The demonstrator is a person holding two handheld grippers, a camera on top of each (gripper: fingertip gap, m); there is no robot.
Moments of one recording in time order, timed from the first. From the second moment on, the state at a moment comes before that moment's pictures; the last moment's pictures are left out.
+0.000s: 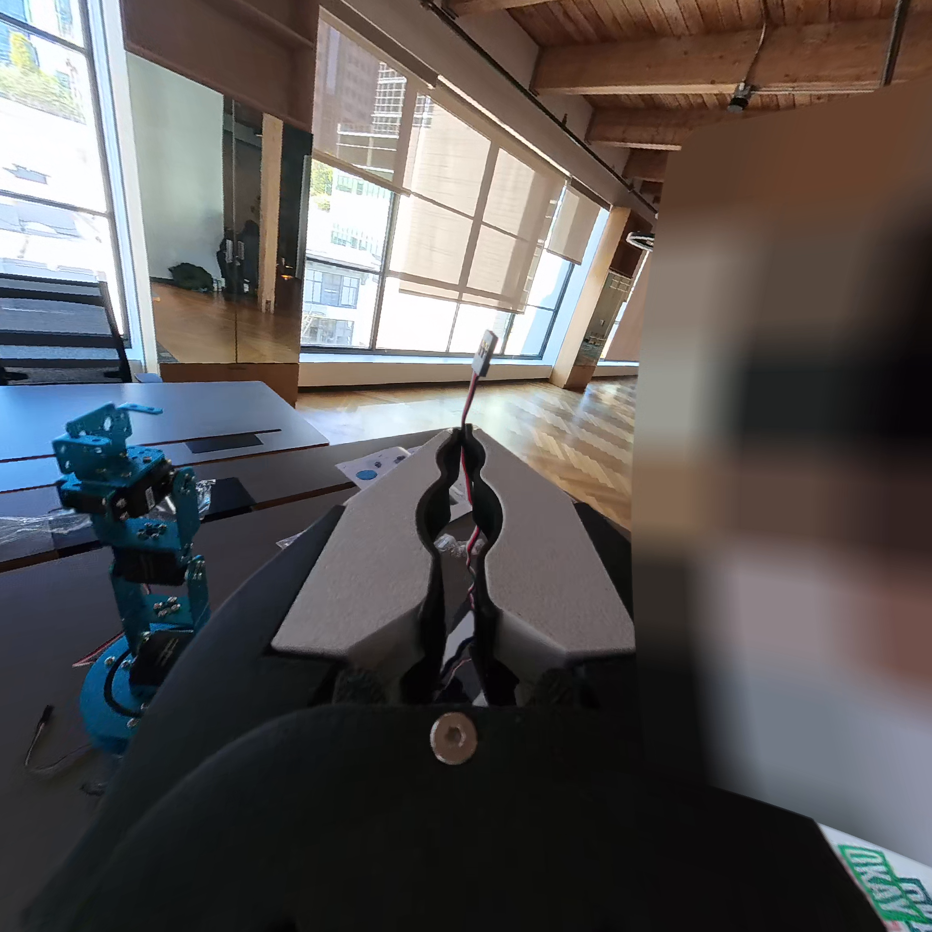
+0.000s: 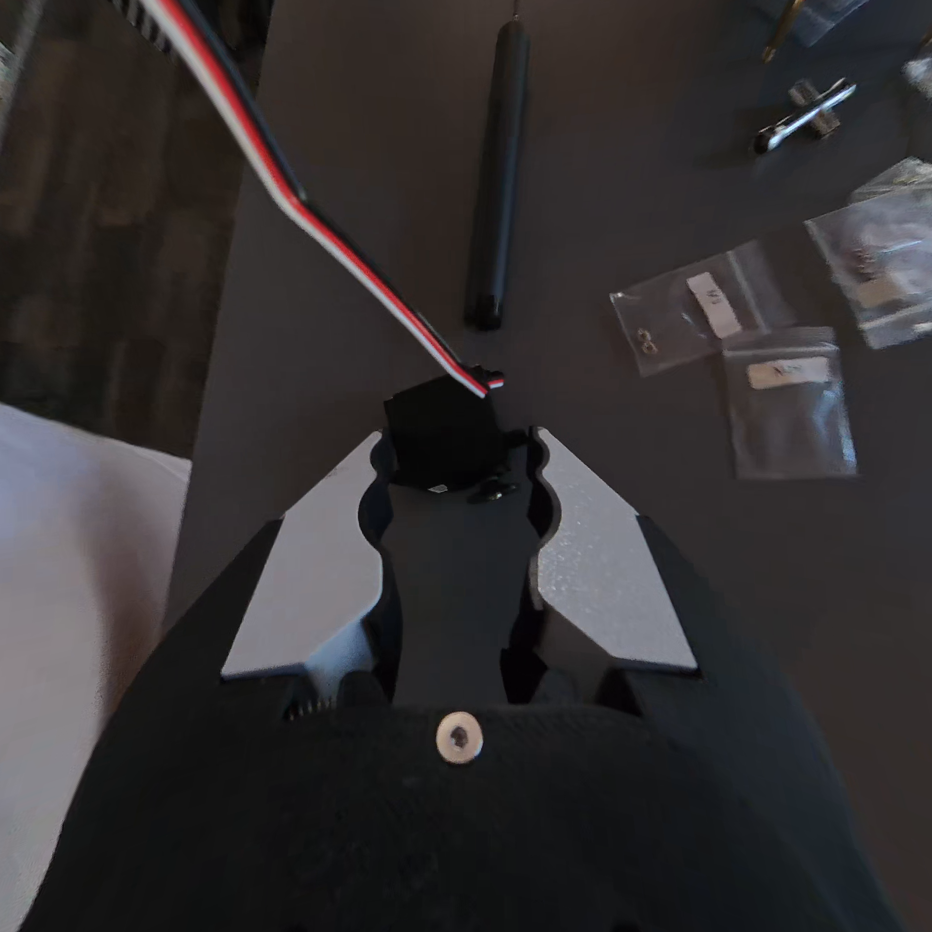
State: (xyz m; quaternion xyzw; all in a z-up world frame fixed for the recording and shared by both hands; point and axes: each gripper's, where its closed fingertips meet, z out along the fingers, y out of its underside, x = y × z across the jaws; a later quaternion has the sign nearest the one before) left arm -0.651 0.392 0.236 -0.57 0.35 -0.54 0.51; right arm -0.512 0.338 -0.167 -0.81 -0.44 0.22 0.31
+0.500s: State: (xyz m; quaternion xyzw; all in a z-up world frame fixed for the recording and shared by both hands) left arm -0.569 0.426 0.094 -0.68 0.30 -0.38 0.55; right arm -0.290 0.169 -0.160 -0.79 -0.52 0.14 0.29
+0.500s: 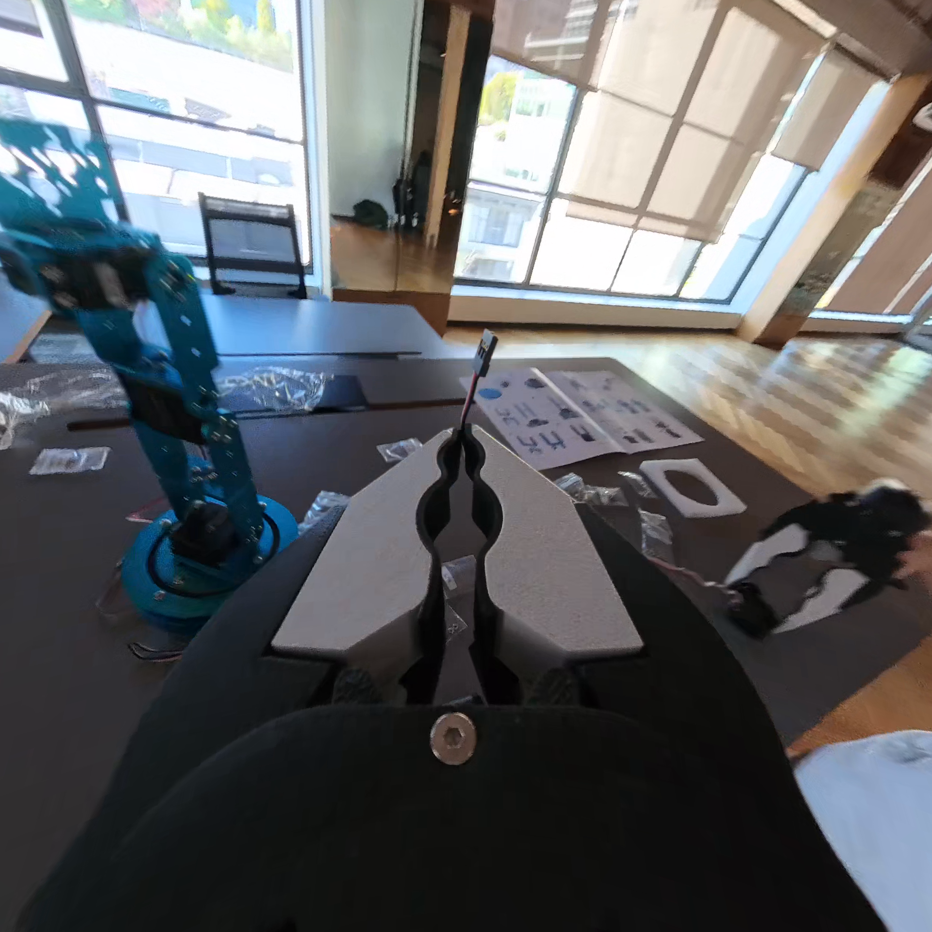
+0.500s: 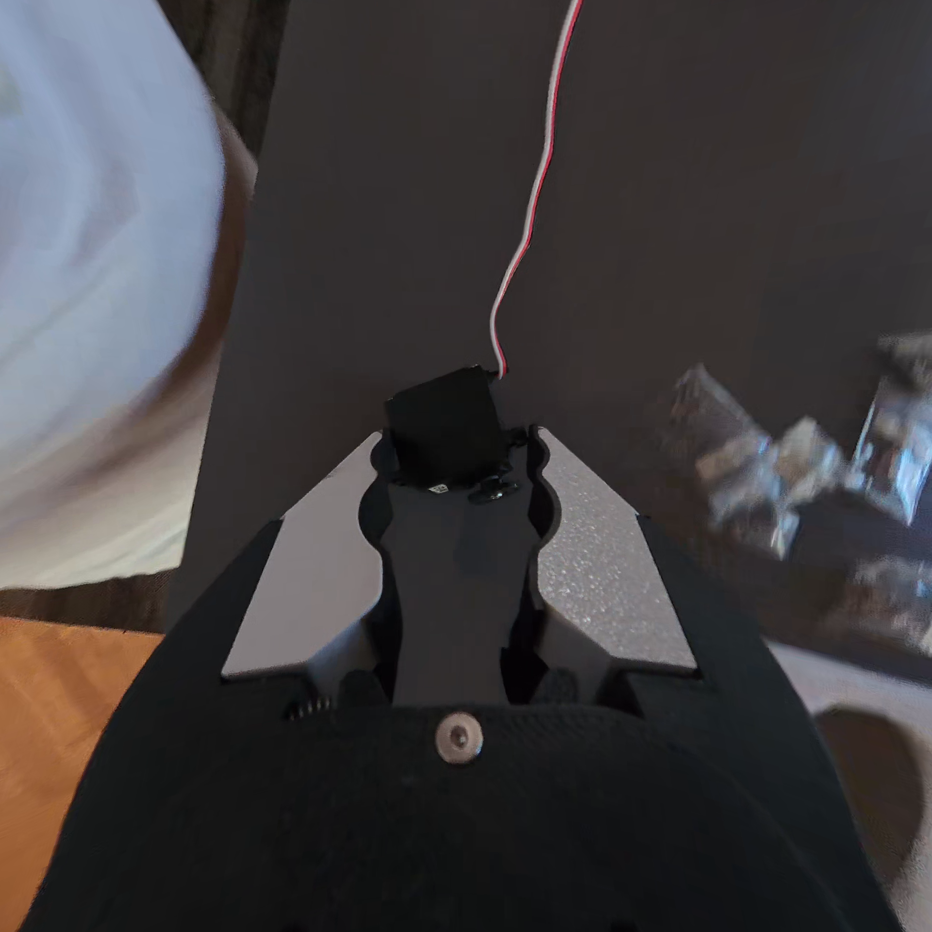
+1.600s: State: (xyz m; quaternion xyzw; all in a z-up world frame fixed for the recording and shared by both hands) left arm -0.250 0.198 -0.076 -0.80 0.23 -0.51 0.20; right arm -0.198 0.145 -0.148 -0.77 -0.37 0.41 0.32
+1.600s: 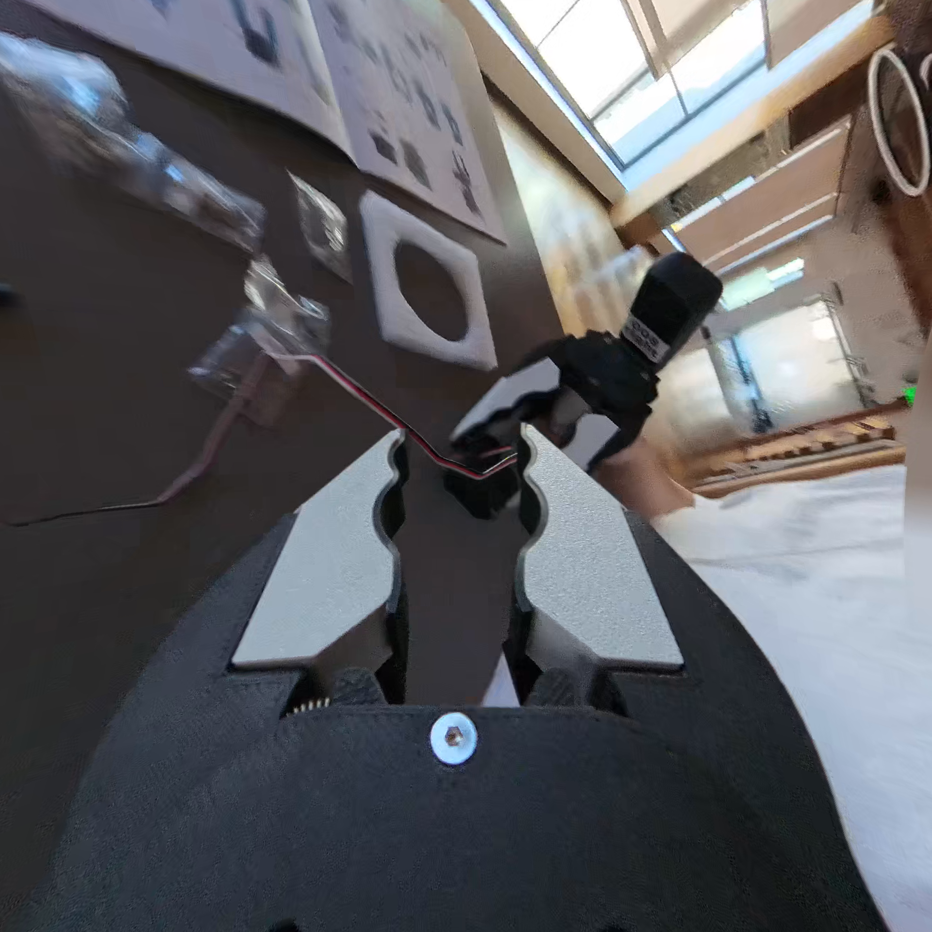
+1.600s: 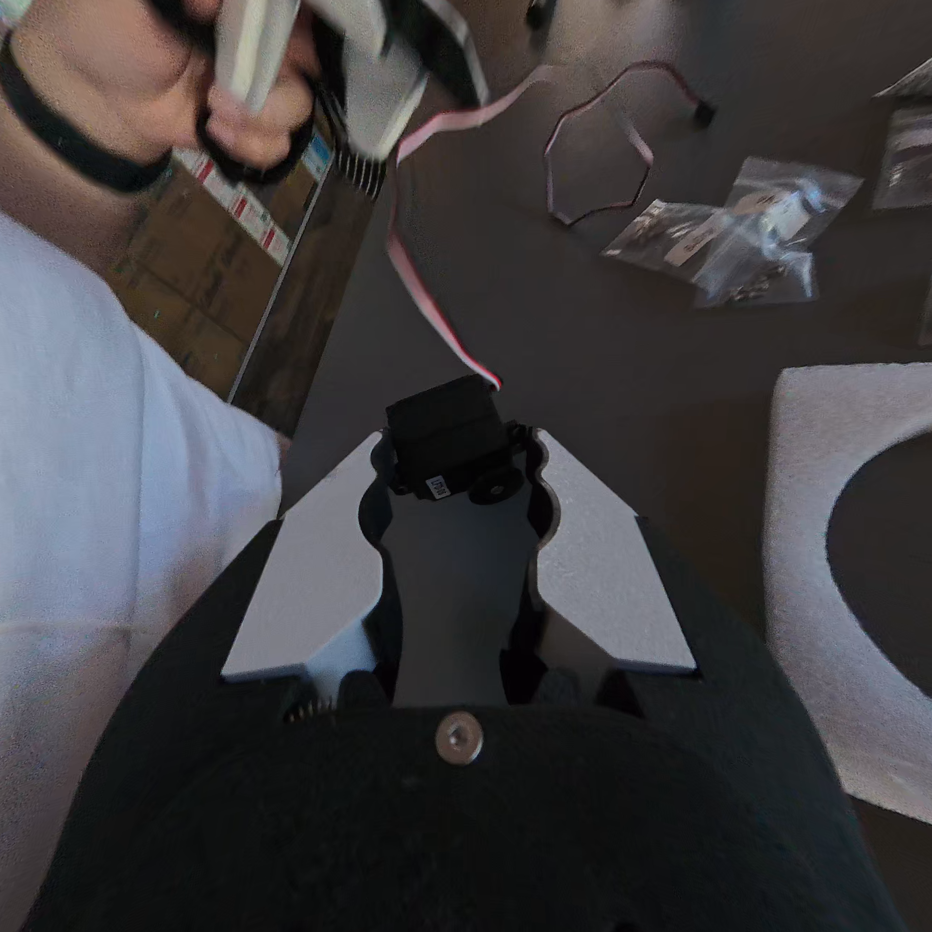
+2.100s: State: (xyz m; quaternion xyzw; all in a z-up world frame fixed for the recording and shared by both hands) left arm -0.277 0.220 -0.081 -0.83 0.11 -0.48 0.25; right arm -0.184 0.159 -0.156 -0.81 -0.26 0.43 0.29
